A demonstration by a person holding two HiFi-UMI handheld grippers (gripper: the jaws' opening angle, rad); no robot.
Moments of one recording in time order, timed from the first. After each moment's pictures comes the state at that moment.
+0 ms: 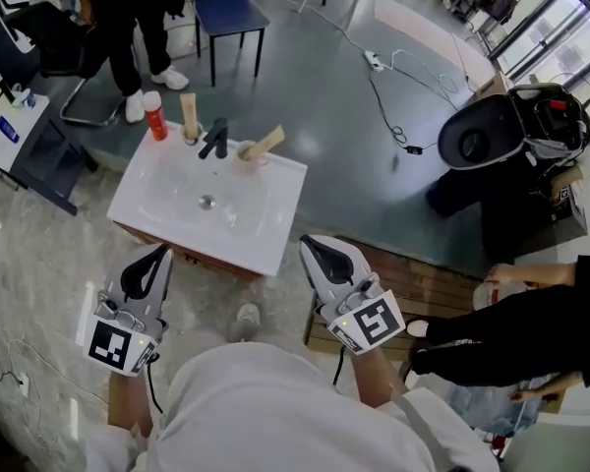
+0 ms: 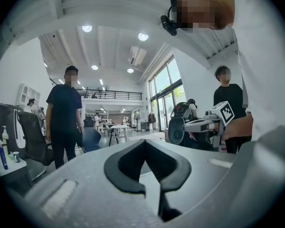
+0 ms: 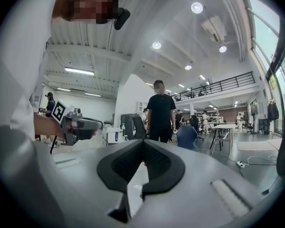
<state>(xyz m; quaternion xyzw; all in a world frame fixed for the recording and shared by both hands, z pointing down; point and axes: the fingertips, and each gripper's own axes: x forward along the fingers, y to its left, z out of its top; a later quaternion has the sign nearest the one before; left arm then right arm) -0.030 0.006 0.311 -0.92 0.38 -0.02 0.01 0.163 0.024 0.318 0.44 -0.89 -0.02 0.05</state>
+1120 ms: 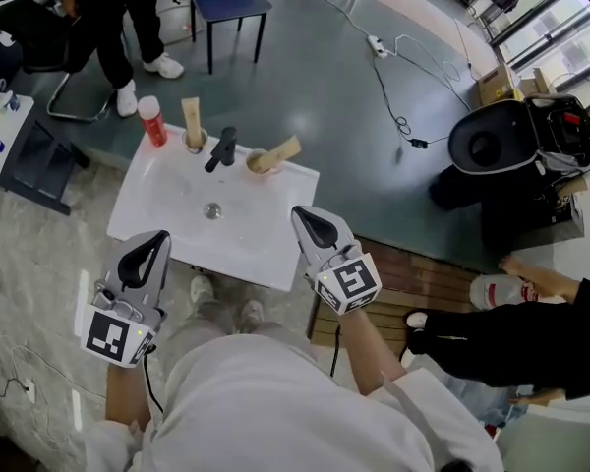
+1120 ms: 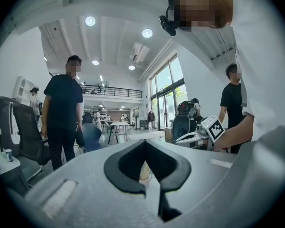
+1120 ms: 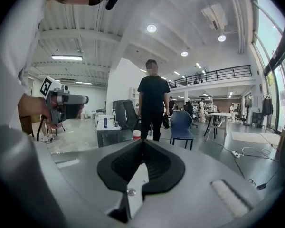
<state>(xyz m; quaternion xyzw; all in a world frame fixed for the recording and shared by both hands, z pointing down) -0.064 -0.118 0.336 -0.93 0.37 -0.03 -0.01 0.144 -0.134 0.415 0.47 -0.87 0.03 0.12</state>
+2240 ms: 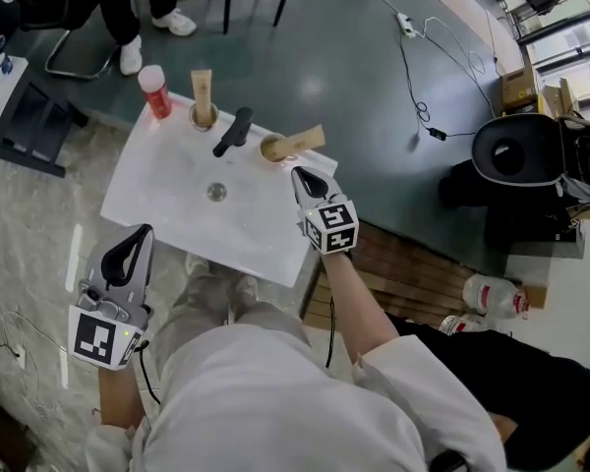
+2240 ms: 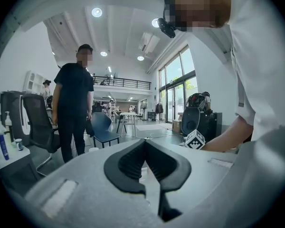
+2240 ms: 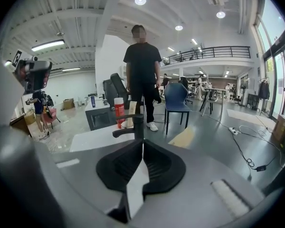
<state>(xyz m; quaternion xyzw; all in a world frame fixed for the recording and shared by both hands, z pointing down) -0.098 -0.166 0.388 -0.91 0.41 -0.07 -0.06 0.168 -0.259 0.588 0.49 -0.84 0.14 0.22</state>
